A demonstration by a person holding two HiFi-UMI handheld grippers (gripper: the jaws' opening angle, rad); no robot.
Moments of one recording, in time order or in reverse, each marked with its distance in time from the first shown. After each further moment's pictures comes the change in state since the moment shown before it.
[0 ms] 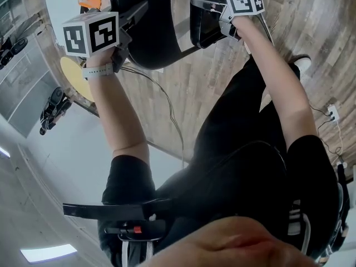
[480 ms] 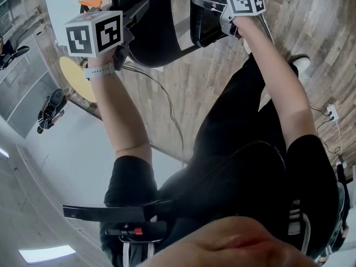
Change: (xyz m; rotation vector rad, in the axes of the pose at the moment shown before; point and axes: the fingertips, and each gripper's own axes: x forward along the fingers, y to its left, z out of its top) left arm -0.007 0.004 -0.003 0.046 -0.019 0.086; right arm -0.003 0.004 -0.001 -0.073 0.000 -0.031
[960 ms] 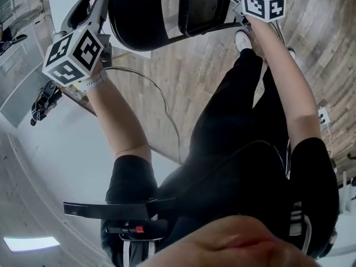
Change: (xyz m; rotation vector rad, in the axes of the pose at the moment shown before) left arm -0.116 -0.003 0.030 0.015 -0.422 0.453; right arm -0.106 0.028 0.061 -0.460 -0.126 -0.278
